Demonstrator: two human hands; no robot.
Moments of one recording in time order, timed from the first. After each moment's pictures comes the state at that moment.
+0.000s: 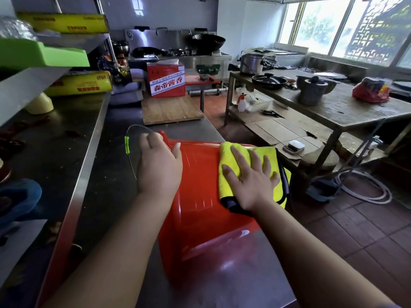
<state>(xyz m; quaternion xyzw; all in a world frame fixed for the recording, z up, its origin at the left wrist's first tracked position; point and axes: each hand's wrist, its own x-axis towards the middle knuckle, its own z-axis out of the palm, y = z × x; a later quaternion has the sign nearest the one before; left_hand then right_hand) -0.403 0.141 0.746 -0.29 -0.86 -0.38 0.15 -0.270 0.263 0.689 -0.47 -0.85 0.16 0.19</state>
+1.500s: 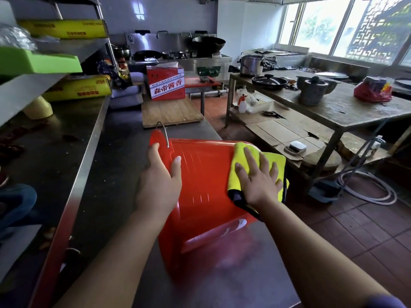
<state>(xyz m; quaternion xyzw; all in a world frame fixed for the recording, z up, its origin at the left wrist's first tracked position) -0.388 0.132 0.732 -0.29 -0.87 -0.40 0.05 -0.262 0.298 0.674 -0.50 -0.80 0.23 0.21</state>
